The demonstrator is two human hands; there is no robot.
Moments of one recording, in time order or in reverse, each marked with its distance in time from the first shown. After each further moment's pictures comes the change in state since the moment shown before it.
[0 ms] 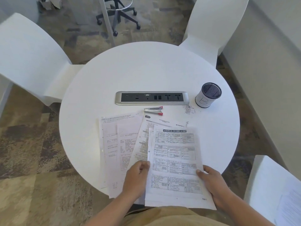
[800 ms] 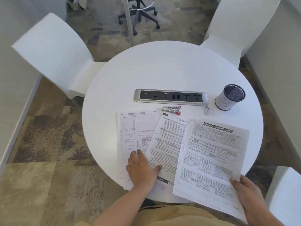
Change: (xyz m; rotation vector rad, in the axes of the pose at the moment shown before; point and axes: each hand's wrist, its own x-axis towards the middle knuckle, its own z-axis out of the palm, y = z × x) left_hand 0.020 -0.020 -0.005 0.618 0.386 -0.092; right_hand -0.014 0.009 -0.030 0.110 0.220 -0.069
